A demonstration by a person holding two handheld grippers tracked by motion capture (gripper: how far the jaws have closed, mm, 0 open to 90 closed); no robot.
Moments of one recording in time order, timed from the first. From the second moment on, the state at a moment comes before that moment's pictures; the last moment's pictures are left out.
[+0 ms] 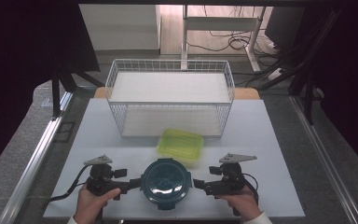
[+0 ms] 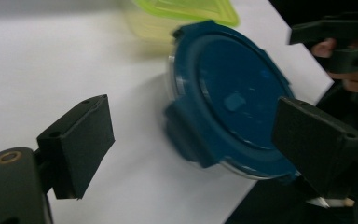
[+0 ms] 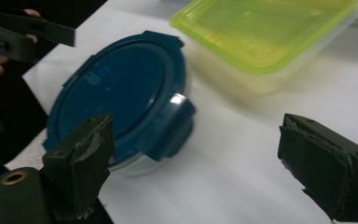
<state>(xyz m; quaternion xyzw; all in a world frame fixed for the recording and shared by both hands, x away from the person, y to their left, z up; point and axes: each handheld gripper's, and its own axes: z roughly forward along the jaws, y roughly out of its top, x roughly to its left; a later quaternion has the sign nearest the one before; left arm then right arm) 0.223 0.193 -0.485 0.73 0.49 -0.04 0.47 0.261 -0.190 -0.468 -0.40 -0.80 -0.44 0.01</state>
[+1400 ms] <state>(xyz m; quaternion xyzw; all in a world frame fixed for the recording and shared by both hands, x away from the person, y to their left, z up) 0.237 0.158 -0.525 0.69 0.53 -0.17 0.46 0.275 -0.146 -0.514 -0.46 -0.76 -0.42 0.18</state>
